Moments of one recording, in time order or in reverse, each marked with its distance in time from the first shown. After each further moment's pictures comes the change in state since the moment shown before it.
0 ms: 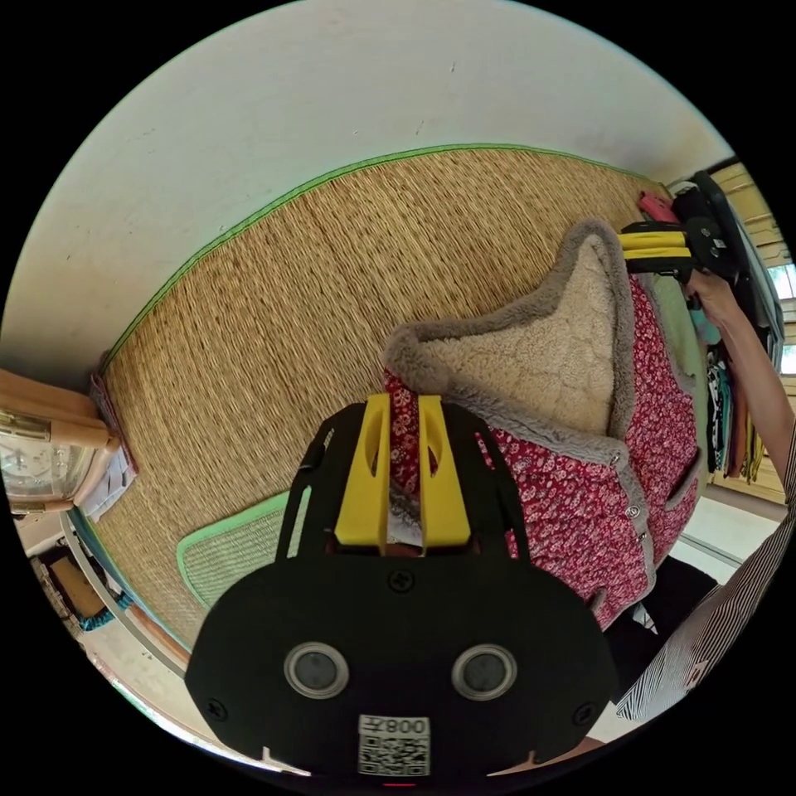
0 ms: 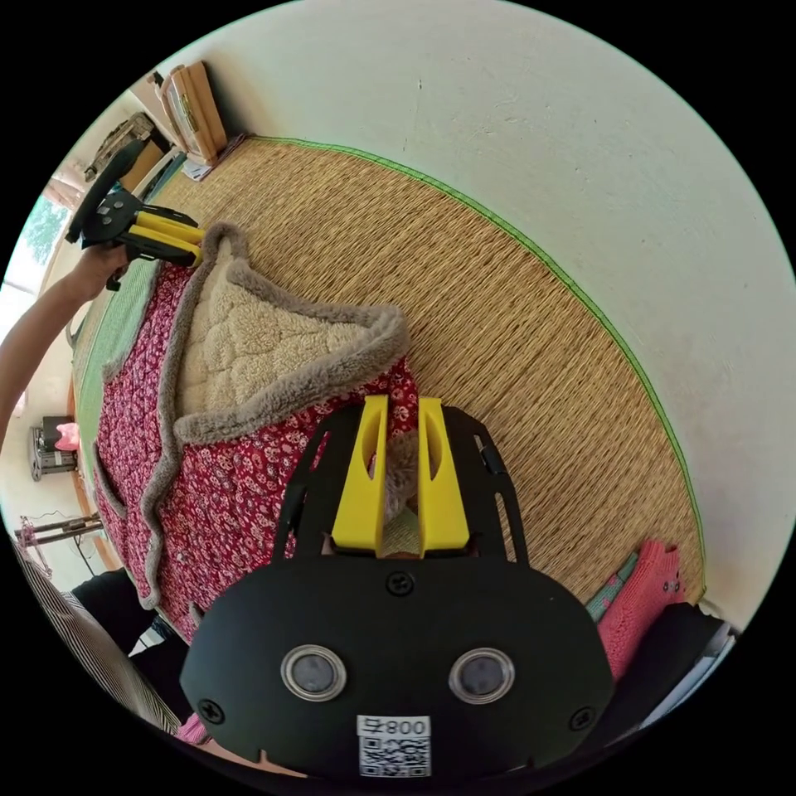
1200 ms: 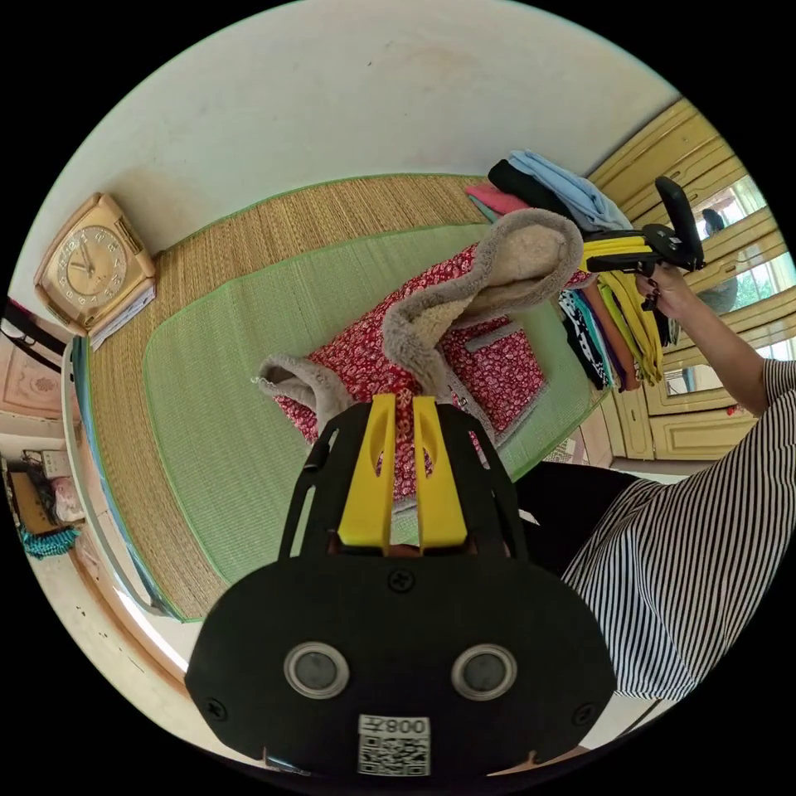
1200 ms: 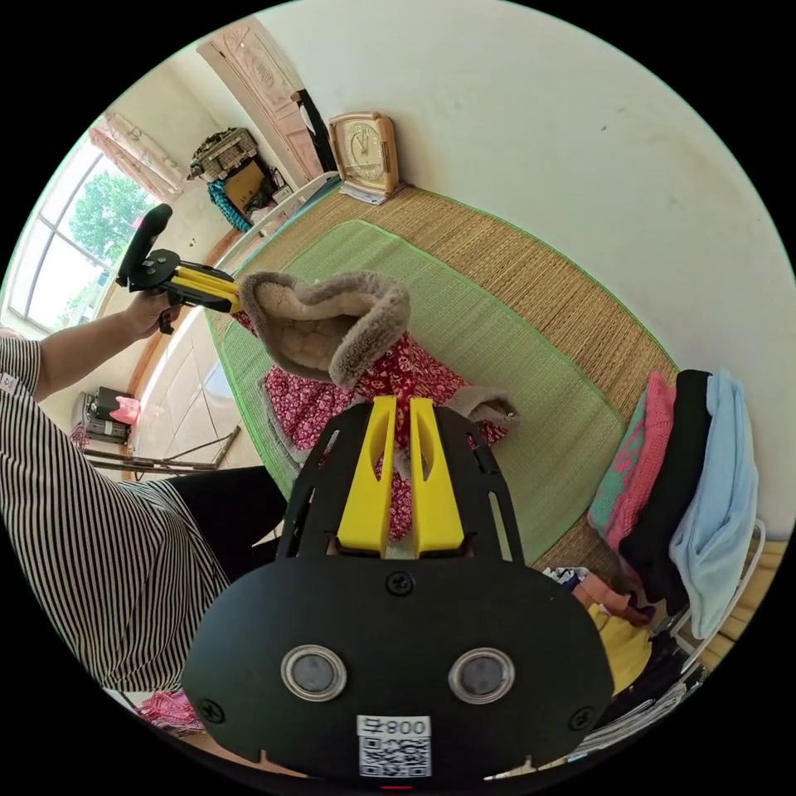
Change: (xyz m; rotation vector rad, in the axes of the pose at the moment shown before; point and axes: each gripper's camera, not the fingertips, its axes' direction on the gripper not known) left arm 0.217 0.355 0.041 0.127 0.138 -0.050; right arm -0.205 0.380 -0.123 0.129 -0.157 -0.065
